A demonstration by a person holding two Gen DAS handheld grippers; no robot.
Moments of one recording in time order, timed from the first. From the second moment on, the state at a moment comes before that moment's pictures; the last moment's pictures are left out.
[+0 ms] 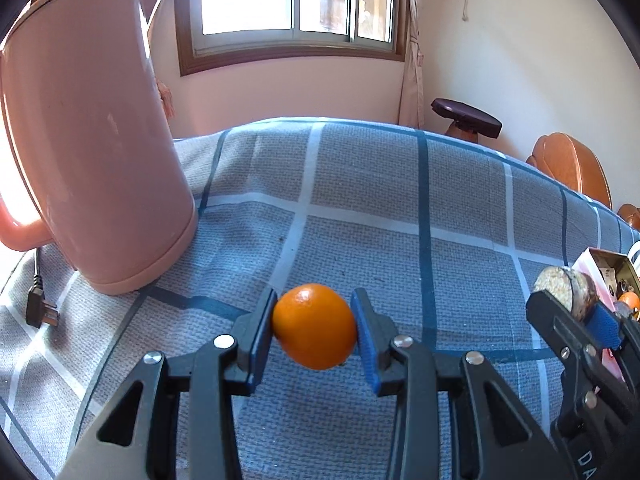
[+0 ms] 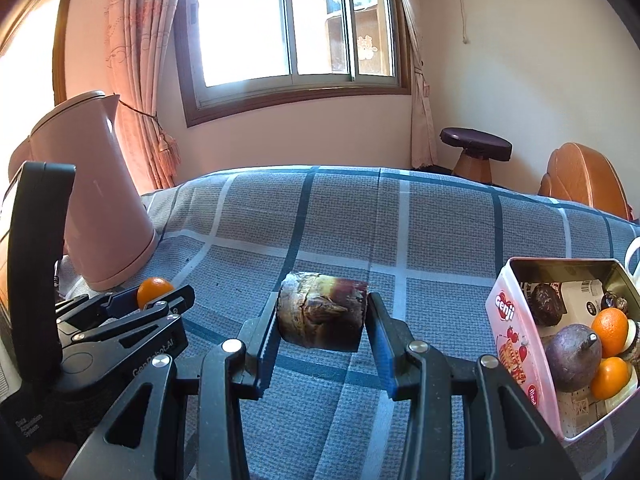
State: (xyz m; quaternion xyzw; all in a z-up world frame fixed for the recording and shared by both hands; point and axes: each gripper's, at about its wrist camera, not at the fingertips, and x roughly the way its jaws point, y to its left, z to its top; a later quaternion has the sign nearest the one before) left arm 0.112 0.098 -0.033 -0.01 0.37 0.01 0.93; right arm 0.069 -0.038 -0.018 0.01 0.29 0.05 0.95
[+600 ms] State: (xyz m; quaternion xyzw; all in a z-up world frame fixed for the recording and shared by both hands) left arm 0.082 0.100 -0.026 -0.01 0.34 0.02 0.94; right arm 0.053 -0.031 -0.018 0.00 0.29 0.06 0.96
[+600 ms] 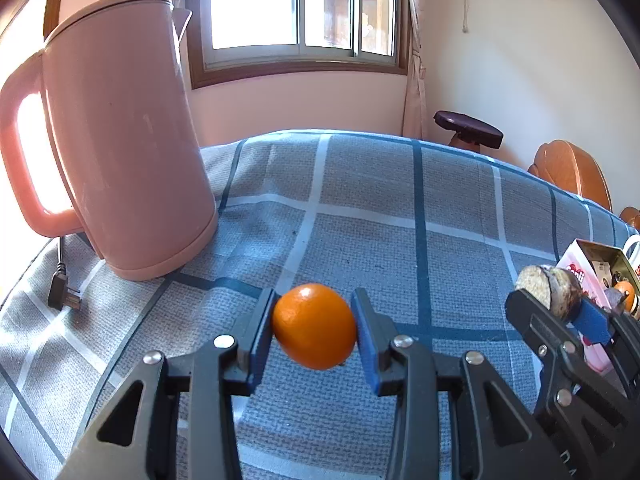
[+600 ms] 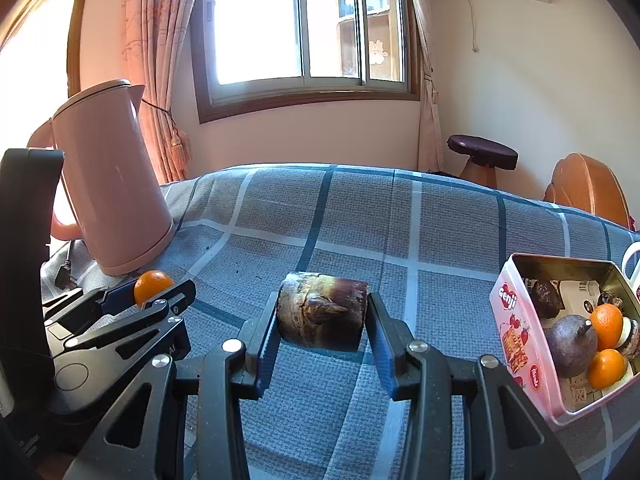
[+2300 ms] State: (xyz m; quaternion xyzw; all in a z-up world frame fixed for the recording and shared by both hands) left arm 0.019 0.093 -0.015 -0.03 0.30 0.03 0.95; right arm 0.021 -0.027 -0.017 -0.01 0.28 0.07 0.96
